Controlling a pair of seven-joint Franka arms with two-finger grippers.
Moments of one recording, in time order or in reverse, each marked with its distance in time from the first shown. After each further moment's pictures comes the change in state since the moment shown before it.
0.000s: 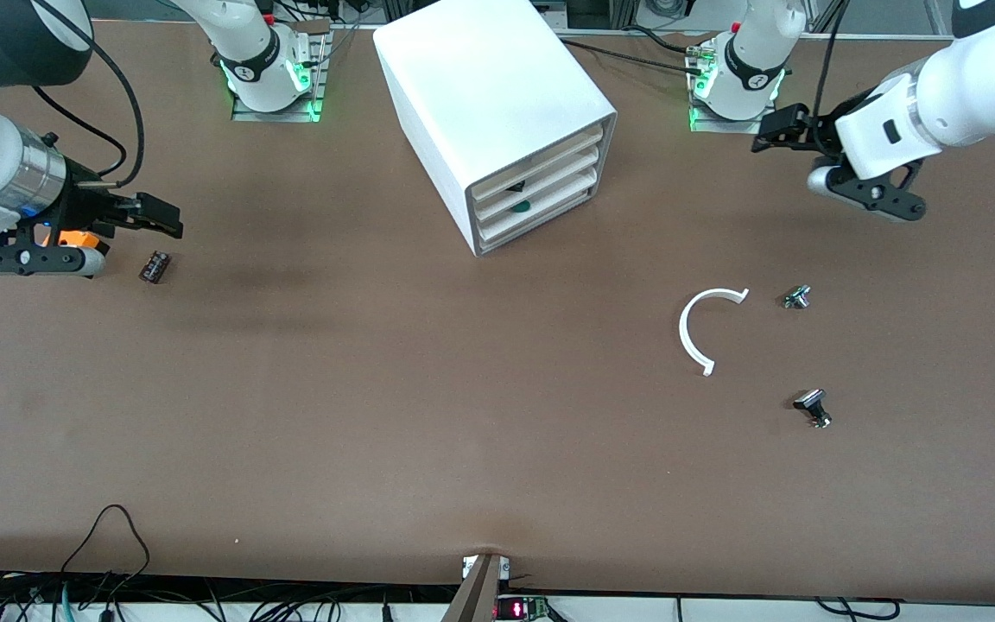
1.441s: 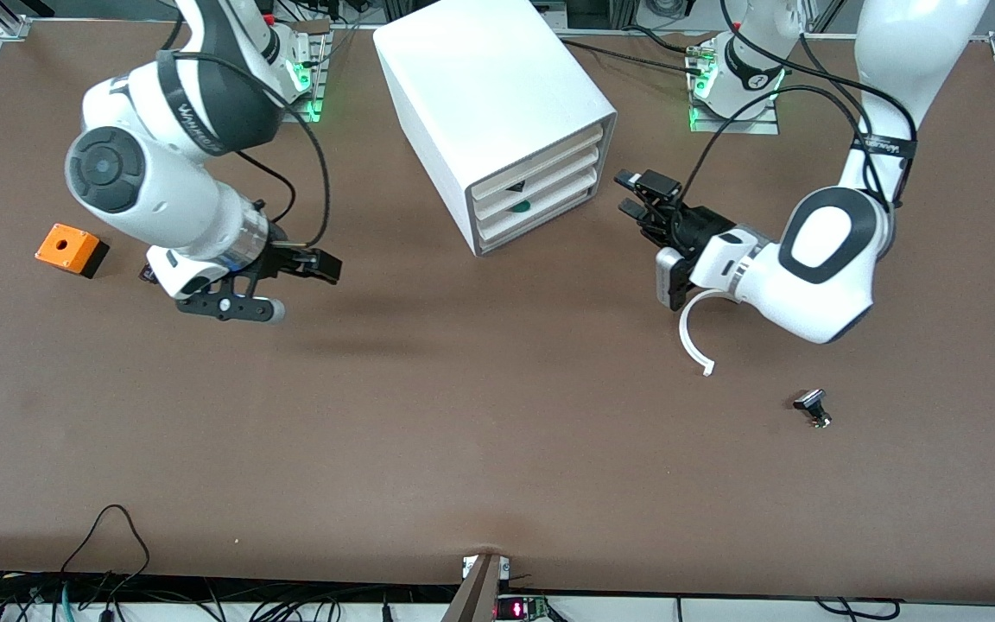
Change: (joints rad) left arm -0.046 0.439 -0.046 -0.049 -0.576 0.015 0.639; right arm 0.258 0.171 0.017 0.000 0.080 0.255 0.379
